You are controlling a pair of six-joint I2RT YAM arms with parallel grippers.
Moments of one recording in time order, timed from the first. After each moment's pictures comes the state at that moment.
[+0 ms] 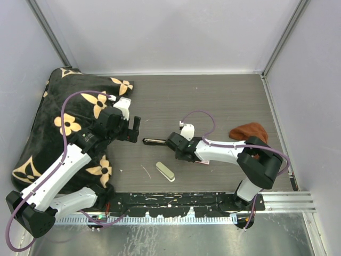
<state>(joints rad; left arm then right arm) -0.59 1.01 1.02 -0.69 -0.21 -0.19 0.97 1.62 0.89 -0.41 0.46 0.94</state>
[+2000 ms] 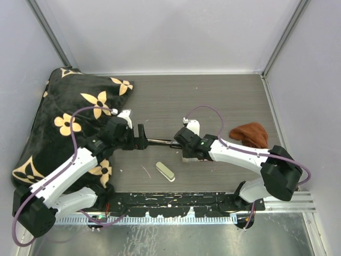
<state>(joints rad) -0.59 0.99 0.83 -0.55 -0.05 -0.49 0.92 1.42 0.88 -0.52 0.37 0.76</state>
